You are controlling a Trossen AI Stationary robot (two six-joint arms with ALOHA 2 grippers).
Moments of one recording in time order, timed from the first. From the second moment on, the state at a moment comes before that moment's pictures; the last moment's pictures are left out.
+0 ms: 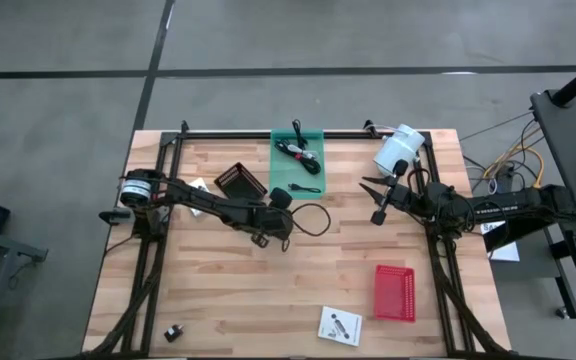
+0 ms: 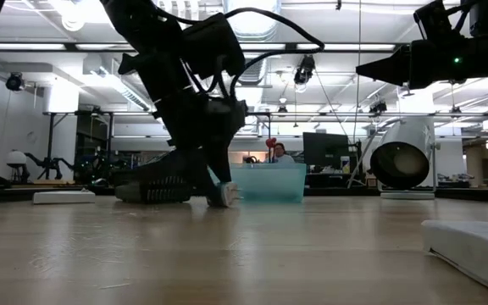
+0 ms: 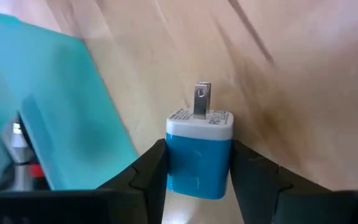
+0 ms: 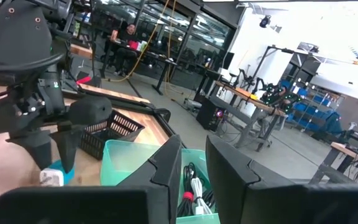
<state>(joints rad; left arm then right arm) -0.06 1.86 1.08 -0.32 -0.40 0.61 -0.07 0.69 0.11 0.67 0.35 -0.38</state>
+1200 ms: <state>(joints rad) 0.02 1.88 1.07 -0.34 0.17 0.24 -0.07 0.69 0.11 0.67 0.35 -0.38</state>
